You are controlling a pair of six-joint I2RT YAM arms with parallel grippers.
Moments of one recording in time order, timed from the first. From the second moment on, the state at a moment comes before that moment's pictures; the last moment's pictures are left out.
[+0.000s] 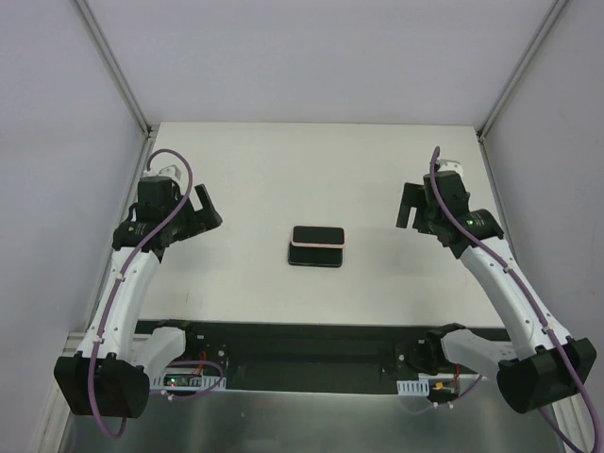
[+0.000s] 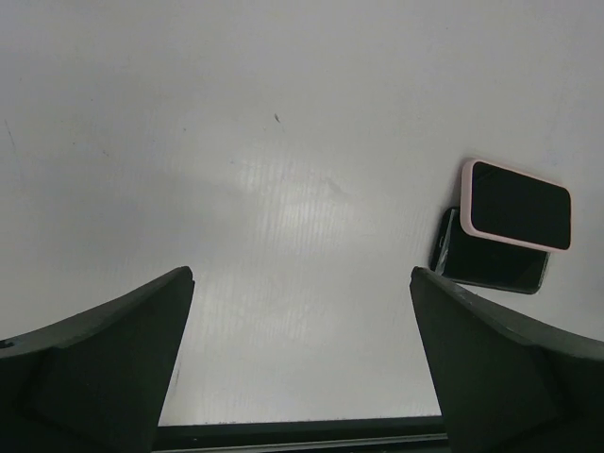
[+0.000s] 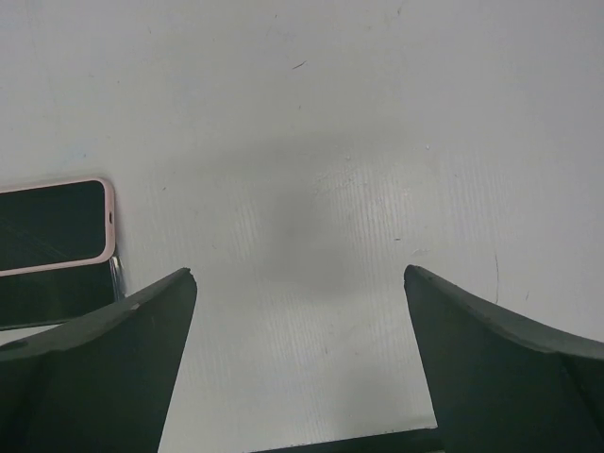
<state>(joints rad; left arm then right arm) -0.03 0.98 0.93 -0.73 0.13 -0.42 0.34 1.09 1.07 -0.81 0.32 0.35</state>
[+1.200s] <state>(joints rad) -0.03 1.06 0.86 -0.63 0.39 -0.44 0.45 1.32 0.72 -0.23 -0.13 0.78</state>
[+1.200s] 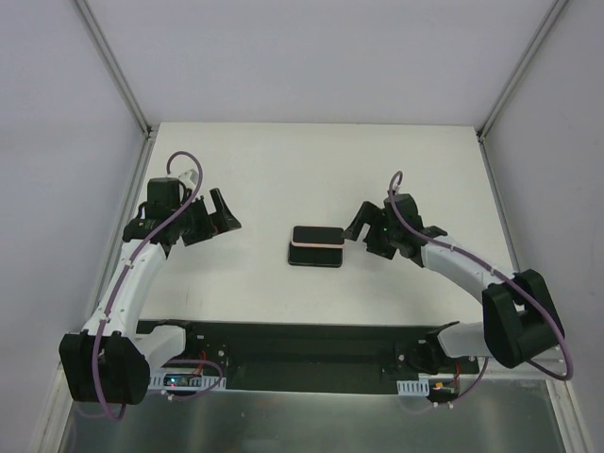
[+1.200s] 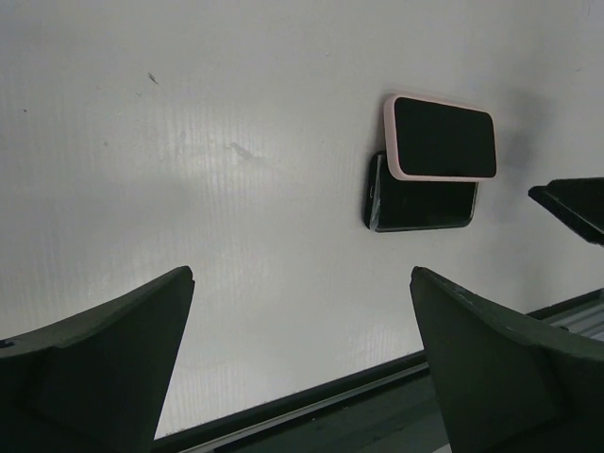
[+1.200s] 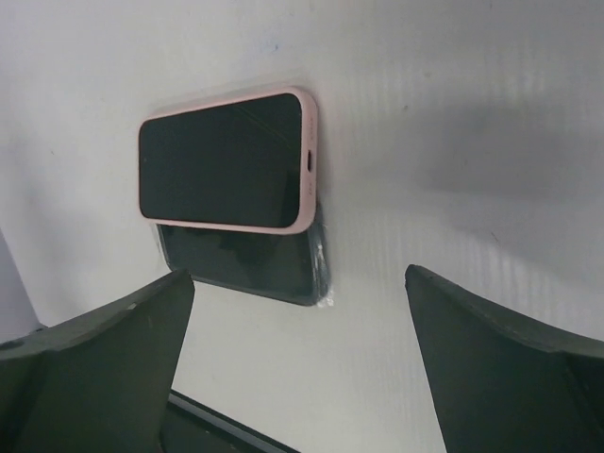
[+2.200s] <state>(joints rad) -0.03 1.02 0.86 -0.63 0.44 -0.44 0.46 1.66 0.69 0.25 -0.25 1.15</state>
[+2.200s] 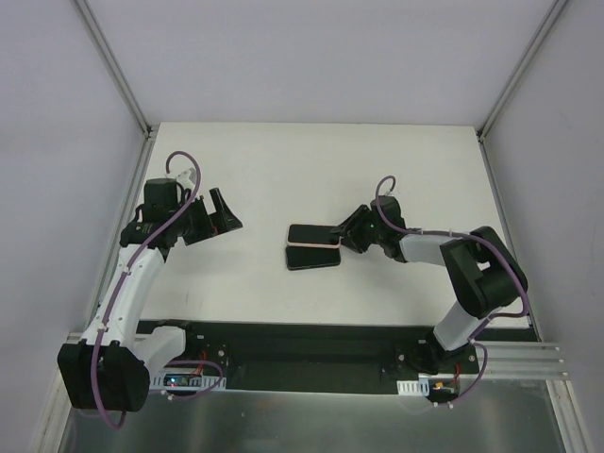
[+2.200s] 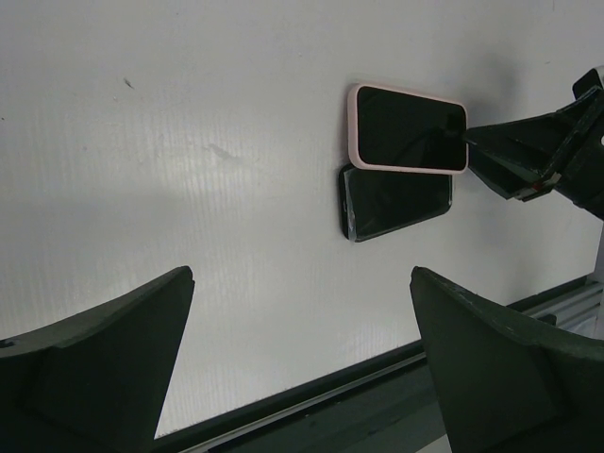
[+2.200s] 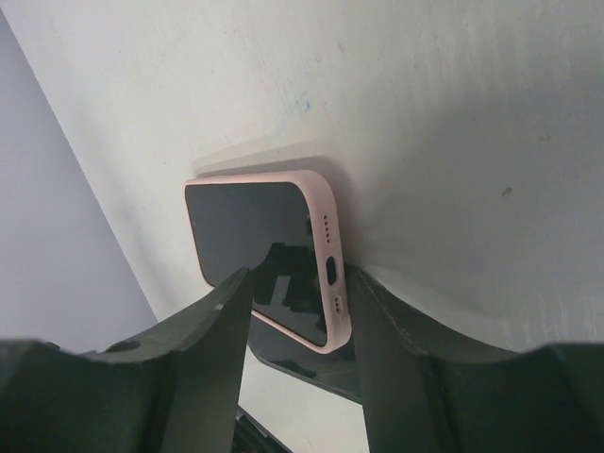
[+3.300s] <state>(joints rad) -0.39 1.89 1.34 -0.60 0.47 -0.50 0.73 1.50 0.92 -0.41 0.16 0.74</state>
